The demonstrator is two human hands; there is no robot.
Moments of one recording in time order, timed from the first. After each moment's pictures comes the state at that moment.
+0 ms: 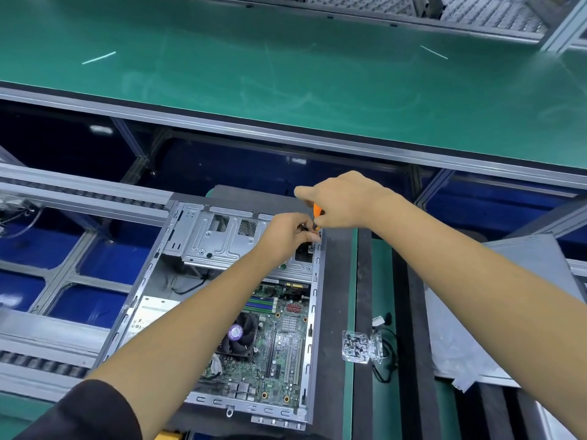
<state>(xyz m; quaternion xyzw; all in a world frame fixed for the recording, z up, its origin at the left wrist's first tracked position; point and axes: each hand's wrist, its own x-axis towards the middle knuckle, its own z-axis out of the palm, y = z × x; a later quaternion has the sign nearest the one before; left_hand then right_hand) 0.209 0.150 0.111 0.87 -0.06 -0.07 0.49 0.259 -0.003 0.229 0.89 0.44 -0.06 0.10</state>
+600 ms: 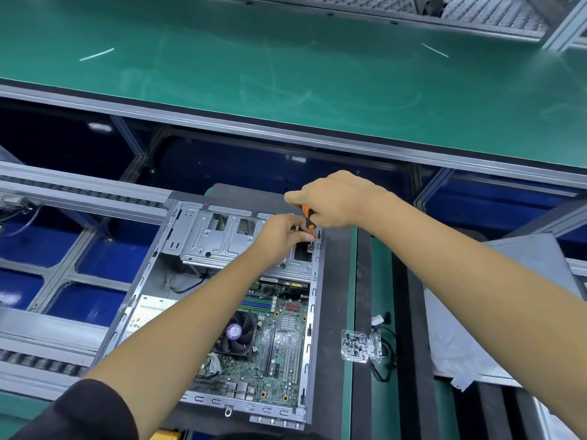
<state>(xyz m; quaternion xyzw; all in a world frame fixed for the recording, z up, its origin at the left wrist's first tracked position) 0.209 0.158 0.100 0.86 -0.06 -0.06 0.50 0.261 0.009 0.228 0.87 0.47 -0.06 0.11</state>
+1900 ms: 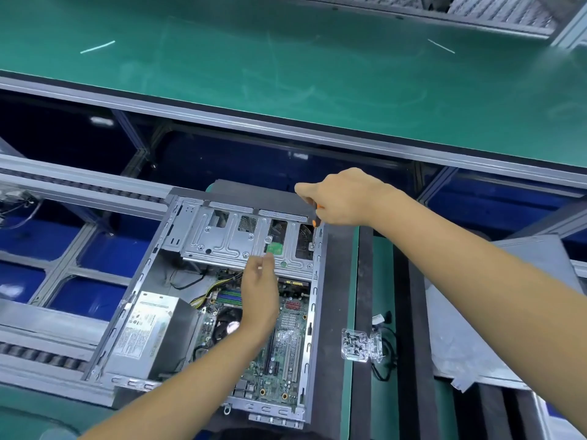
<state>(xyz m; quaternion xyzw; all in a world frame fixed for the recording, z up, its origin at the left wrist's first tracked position) 0.098 0.136 0.078 0.68 0.28 0.08 0.67 0.262 0.000 0.229 0.90 0.42 -0.10 0.08</state>
